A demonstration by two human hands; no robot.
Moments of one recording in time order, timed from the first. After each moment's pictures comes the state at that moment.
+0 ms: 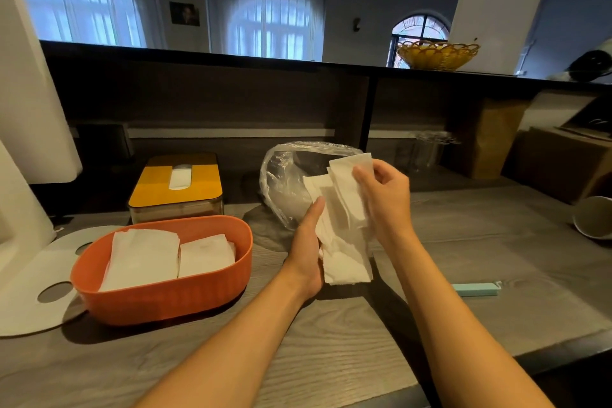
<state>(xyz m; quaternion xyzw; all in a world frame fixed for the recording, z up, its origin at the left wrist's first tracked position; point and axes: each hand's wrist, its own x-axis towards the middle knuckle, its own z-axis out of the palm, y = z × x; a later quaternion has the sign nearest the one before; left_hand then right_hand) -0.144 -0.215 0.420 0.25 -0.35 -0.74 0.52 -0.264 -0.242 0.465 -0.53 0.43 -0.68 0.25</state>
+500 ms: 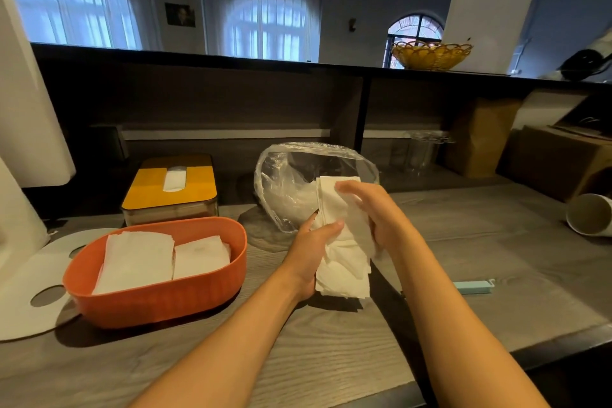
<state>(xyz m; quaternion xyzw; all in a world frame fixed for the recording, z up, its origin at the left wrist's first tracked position) -0.146 -0.217 0.415 0.32 -0.46 -0.67 0.48 -0.274 -0.238 0.471 -0.50 0.57 -0.48 0.44</state>
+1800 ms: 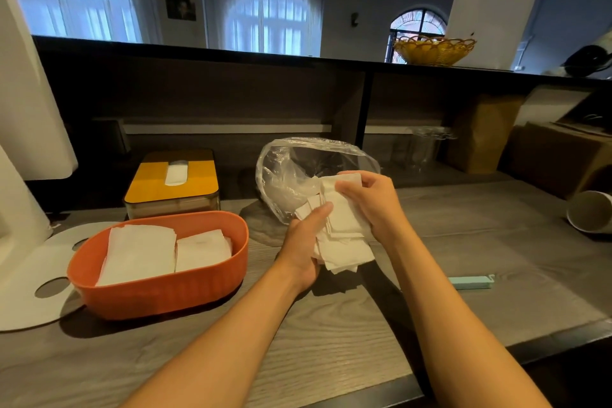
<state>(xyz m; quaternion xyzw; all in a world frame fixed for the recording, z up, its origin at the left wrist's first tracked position) -0.145 -0.220 0.415 0.31 -0.36 -0.70 0.54 -0.272 -0.242 0.462 -0.53 0.49 -0.58 0.38</state>
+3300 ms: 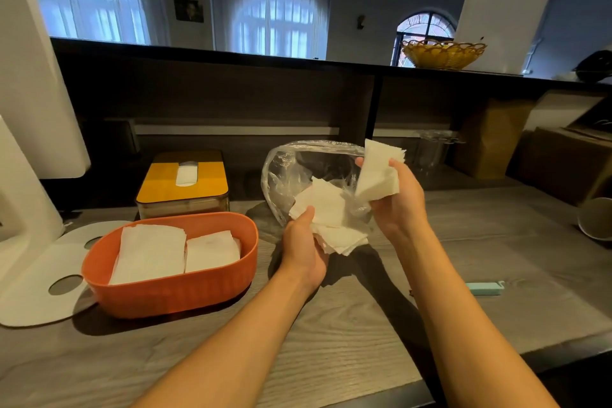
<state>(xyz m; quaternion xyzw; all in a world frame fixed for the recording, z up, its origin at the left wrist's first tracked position) -0.145 -0.227 0.415 0.26 -0.20 -0.71 0.62 -0.265 -0.231 0.482 -0.29 0.38 -0.71 0.51</state>
